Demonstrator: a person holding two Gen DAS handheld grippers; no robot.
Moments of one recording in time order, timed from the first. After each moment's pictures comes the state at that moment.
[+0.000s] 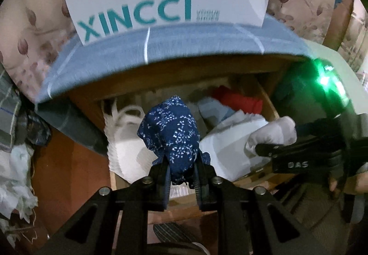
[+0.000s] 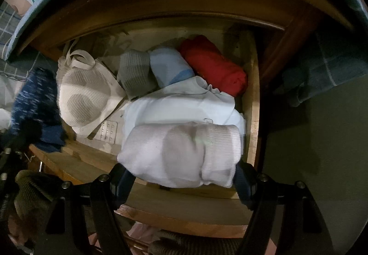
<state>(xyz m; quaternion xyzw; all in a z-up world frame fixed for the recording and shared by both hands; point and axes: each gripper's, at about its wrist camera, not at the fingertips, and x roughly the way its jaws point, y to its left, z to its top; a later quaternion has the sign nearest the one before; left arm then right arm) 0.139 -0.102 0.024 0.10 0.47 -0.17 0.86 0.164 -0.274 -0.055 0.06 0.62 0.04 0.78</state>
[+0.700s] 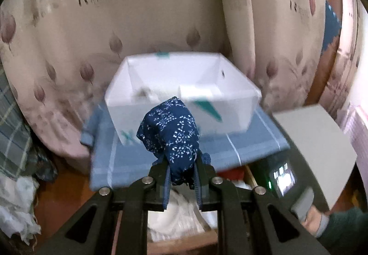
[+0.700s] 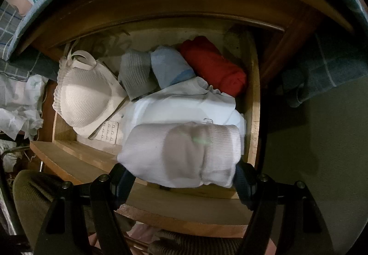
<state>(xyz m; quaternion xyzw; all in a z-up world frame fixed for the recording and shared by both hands) 0.160 -0.065 0.192 0.06 0.34 -0.19 0.92 0.164 -0.275 -0.055 0.07 0.62 0.04 0.78</state>
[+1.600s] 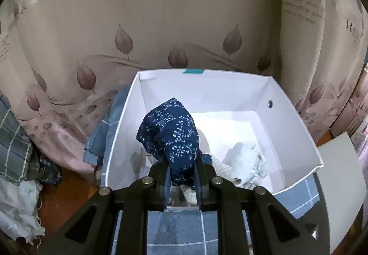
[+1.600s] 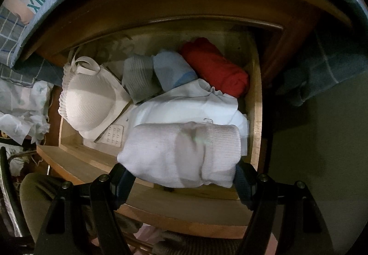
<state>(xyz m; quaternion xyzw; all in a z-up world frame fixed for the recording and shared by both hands) 0.334 -0.084 0.187 0.05 0.40 -0.14 0.91 0.164 -0.279 -0.053 0.09 0.61 0.05 0.78</state>
